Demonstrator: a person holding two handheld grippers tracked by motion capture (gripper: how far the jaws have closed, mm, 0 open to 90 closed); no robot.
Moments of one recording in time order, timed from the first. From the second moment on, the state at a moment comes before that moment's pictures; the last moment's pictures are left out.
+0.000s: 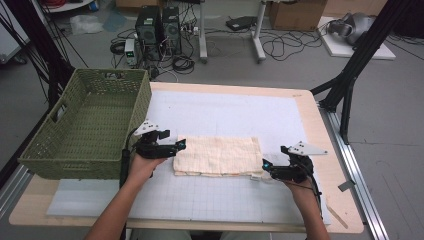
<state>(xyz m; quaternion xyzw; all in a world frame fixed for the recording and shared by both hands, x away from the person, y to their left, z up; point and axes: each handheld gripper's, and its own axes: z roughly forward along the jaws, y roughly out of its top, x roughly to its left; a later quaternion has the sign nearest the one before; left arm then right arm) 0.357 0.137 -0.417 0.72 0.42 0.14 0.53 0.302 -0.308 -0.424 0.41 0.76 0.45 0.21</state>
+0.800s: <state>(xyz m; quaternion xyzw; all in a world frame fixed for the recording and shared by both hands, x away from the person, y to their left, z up) 0.403 0.126 -0.444 0.78 0.42 0.16 0.44 0.305 -0.310 -0.426 0.42 0.76 0.45 0.20</state>
